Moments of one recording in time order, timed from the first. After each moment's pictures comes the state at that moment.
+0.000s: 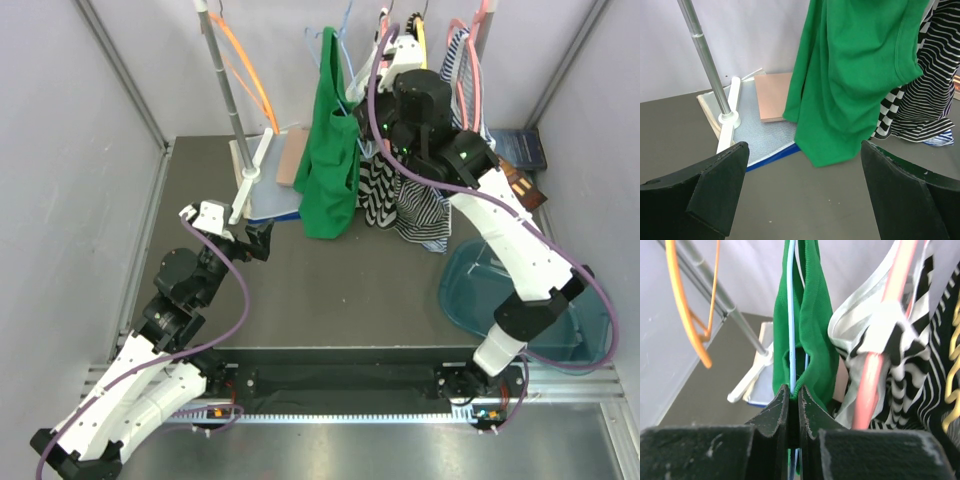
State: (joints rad) left arm -0.58 0.58 0.70 -0.04 -0.21 -0.03; right arm 0.72 1.65 2.11 -0.63 0.29 0.23
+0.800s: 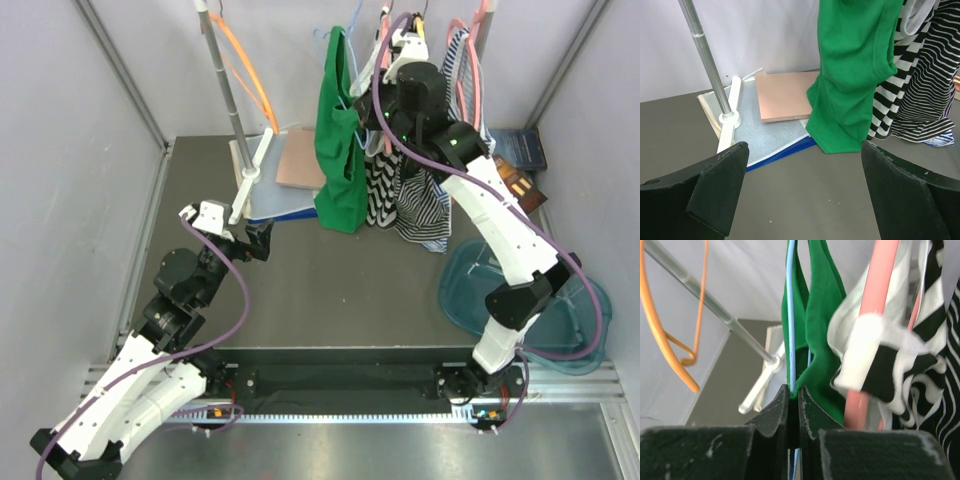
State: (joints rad) left arm -0.58 0.58 0.70 -0.04 -0.21 -0.03; right arm 0.61 1.74 2.15 -0.56 0.20 0.36
